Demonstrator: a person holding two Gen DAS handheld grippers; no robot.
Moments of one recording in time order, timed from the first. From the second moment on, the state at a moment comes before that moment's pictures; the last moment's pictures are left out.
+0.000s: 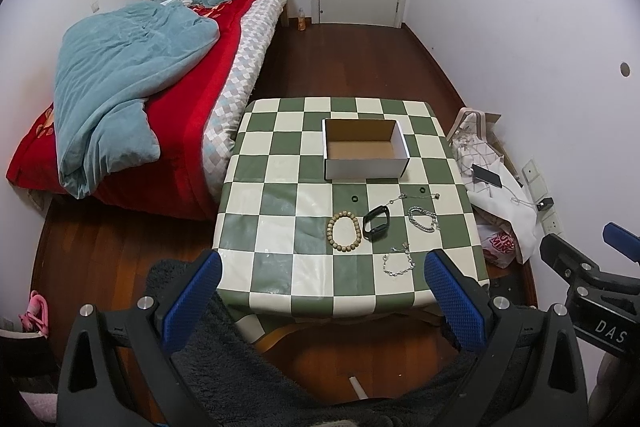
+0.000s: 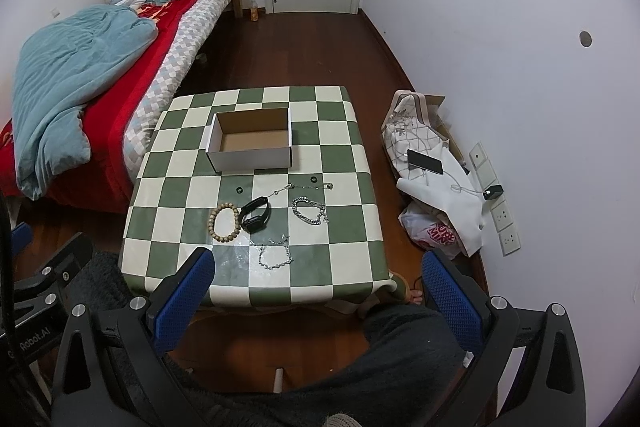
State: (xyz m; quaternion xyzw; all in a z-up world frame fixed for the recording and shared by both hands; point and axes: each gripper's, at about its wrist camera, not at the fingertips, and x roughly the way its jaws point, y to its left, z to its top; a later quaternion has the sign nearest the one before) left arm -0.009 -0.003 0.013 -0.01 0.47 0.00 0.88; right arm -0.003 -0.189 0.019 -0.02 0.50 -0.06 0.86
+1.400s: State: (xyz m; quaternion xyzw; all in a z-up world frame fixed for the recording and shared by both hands) left arm 0.140 -0.014 -0.186 0.10 0.56 0.07 0.82; right arm 0.137 -0.264 -0.175 0.06 0.58 -0.10 0.81
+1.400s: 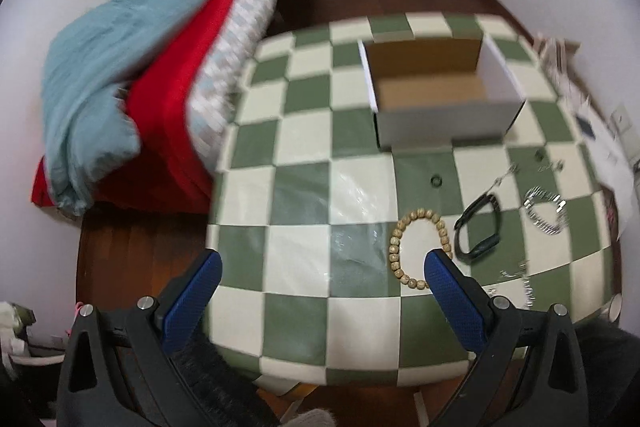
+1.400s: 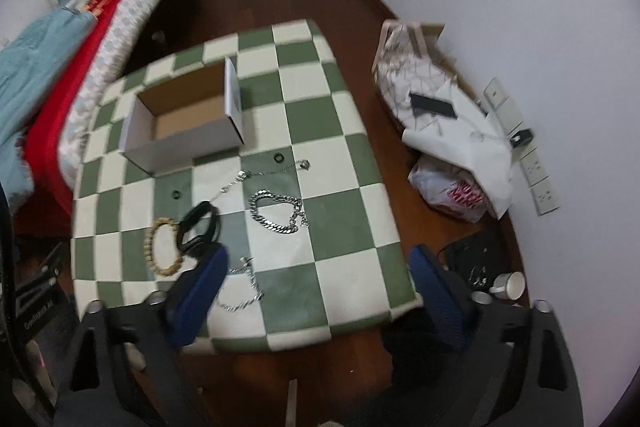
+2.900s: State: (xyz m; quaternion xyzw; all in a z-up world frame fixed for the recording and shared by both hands) left arm 0.174 -0.010 -0.281 0.07 0.60 0.02 0.80; right arm 0.197 -0.247 -0.302 0.04 0.59 -0.08 0.80
